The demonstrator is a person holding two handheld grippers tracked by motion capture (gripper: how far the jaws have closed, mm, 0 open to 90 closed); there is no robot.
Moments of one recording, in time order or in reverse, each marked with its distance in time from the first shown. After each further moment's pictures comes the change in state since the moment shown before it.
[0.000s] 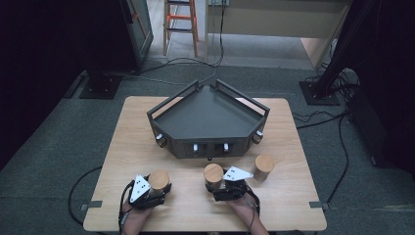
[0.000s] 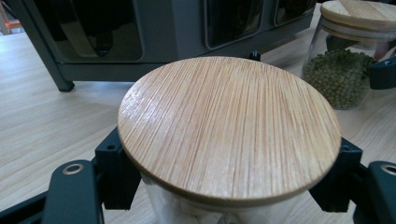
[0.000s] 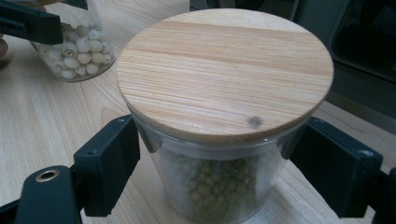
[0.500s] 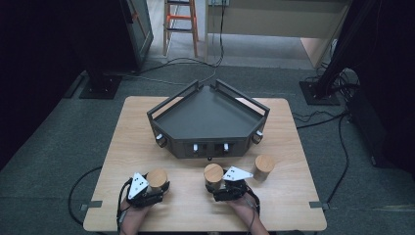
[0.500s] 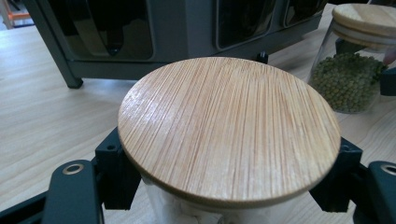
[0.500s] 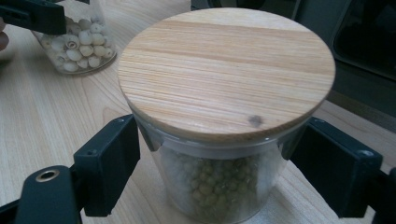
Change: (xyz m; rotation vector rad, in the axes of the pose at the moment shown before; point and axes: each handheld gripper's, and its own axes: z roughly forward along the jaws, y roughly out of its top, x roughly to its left) left arm 0.003 0.011 -0.001 0.020 0.008 -0.010; right arm -0.001 0.000 0.000 0.000 0.006 0.004
